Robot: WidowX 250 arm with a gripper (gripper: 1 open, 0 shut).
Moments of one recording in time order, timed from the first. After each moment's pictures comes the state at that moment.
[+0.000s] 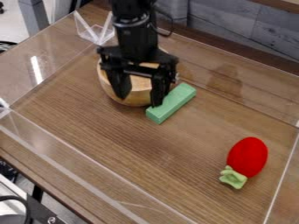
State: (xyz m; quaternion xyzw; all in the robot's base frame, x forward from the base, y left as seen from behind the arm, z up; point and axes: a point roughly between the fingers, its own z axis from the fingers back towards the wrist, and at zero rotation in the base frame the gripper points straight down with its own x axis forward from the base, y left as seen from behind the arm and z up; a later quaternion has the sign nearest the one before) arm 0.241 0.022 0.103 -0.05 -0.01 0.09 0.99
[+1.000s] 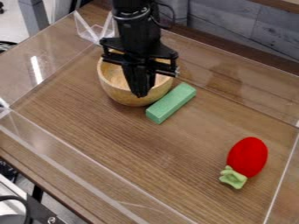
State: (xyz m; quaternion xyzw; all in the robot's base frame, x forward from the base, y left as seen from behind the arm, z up) arm 0.249 0.027 0.102 -0.05 -0.03 0.05 1.00
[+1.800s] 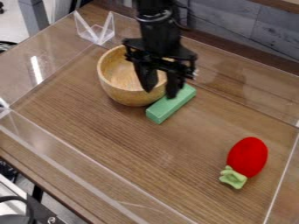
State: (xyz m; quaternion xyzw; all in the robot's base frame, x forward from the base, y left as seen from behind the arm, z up) arm 0.270 0.000 0.094 -0.06 -0.03 0.01 1.00
